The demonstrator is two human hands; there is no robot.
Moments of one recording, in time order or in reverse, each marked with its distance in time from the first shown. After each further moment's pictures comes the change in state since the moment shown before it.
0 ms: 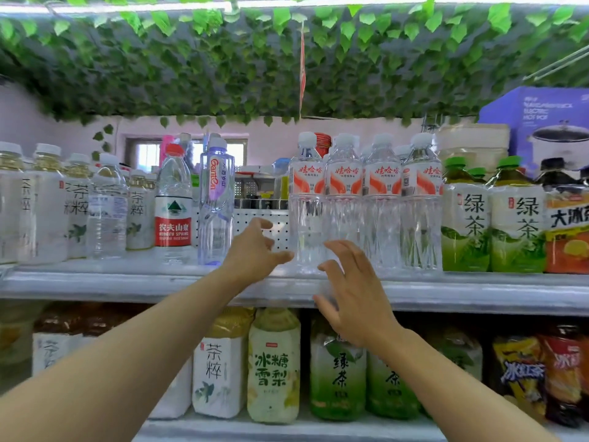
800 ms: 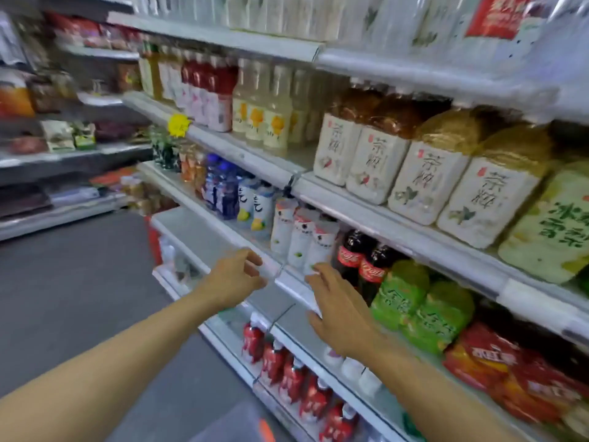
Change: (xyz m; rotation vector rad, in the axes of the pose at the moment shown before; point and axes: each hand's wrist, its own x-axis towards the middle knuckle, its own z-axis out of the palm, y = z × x) left_hand -0.341 -0.308 -0.163 0.160 0.079 -0.805; right_hand -0.151 -0.381 0.088 0.641 -0.736 -0.333
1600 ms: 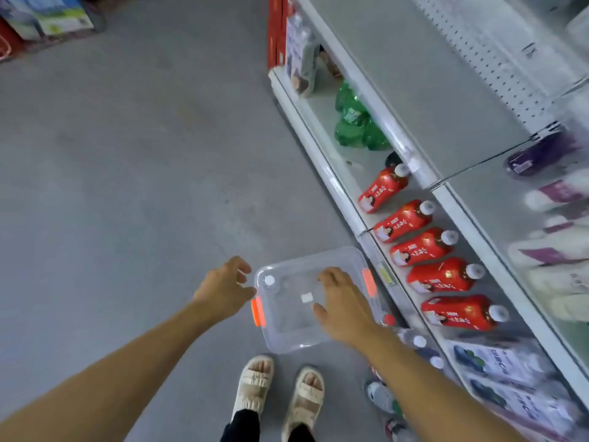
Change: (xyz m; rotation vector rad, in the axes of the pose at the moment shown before) left_hand -0.130 -0.464 0.065 0.014 -0.064 -0.740; right_hand -0.056 -0.207 0.401 0.299 -0.769 -0.009
